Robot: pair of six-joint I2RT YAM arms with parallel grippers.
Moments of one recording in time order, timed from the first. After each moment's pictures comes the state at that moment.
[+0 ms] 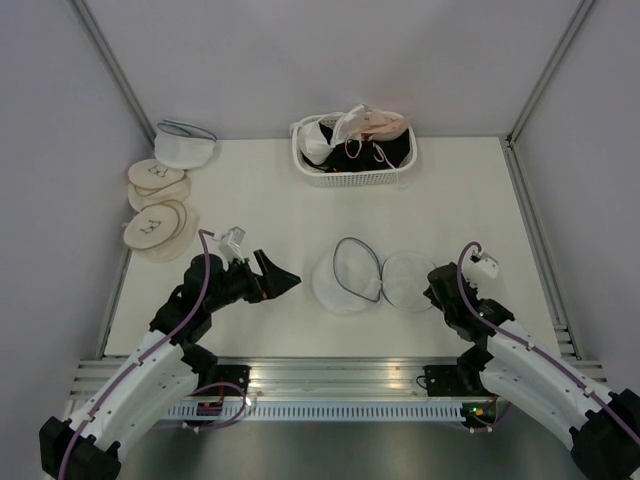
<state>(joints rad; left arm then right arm) -0.49 0.60 0.42 -0.20 0.34 -0.80 0.56 0.73 0.34 -0.50 0.58 1.06</state>
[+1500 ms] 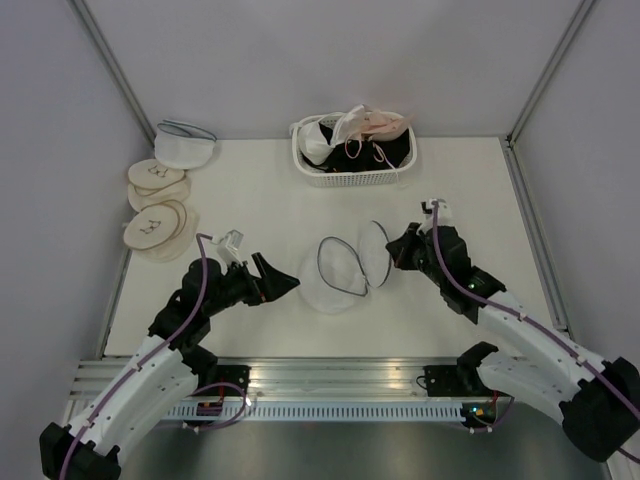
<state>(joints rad) -0.49 0.56 0.39 -0.20 0.34 -0.82 0.56 0.87 0.55 -0.13 0.17 0.61</state>
